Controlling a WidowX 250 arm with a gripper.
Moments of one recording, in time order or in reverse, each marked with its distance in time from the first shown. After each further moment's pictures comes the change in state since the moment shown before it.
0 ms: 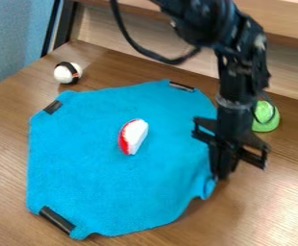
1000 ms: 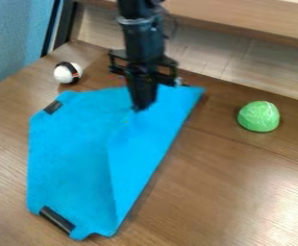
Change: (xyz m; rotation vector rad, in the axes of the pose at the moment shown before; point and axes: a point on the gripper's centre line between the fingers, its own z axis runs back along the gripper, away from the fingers) arm -0.033 0.113 0.078 -0.033 -0.037 0.153
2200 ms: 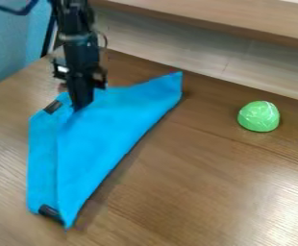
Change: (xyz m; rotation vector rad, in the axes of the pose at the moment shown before) arm 0.004 0.124 -0.042 0.091 0.067 0.062
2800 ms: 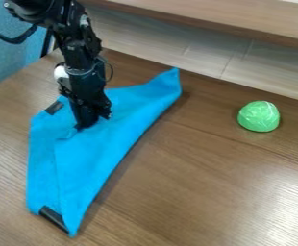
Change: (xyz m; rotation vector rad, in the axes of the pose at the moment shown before) arm -0.005 -0.015 -0.021 0.121 -0.210 -0.103
